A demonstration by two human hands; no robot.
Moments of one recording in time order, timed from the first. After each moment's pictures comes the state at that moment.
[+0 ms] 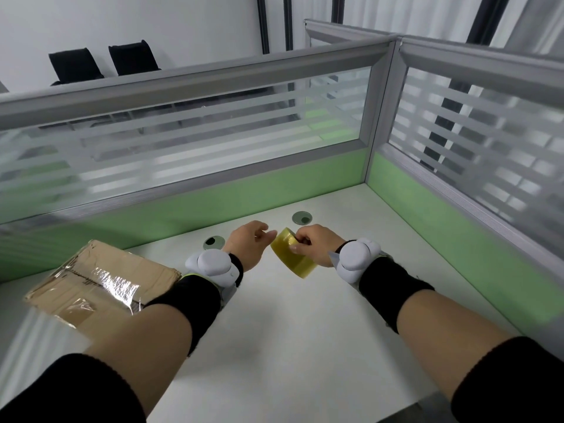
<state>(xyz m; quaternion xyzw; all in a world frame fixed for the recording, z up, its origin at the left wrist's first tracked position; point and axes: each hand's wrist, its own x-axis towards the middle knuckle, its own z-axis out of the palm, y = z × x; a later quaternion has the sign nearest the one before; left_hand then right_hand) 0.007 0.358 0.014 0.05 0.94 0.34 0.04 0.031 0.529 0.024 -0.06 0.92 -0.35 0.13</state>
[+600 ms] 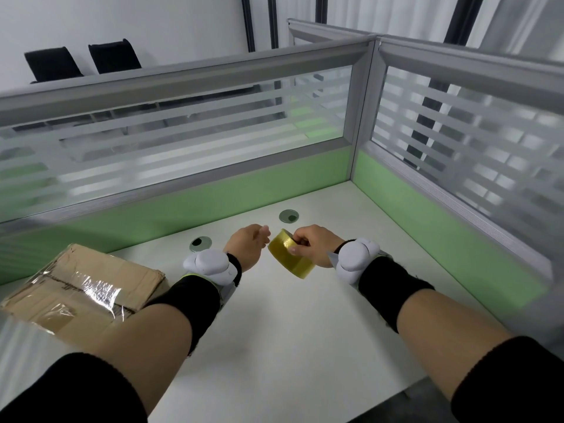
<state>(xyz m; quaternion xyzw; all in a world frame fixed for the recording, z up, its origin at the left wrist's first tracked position) 0.012 0.382 0.011 0.07 0.92 0.38 0.09 0.045 0.549 0.025 -0.06 0.93 -0.34 0.13</state>
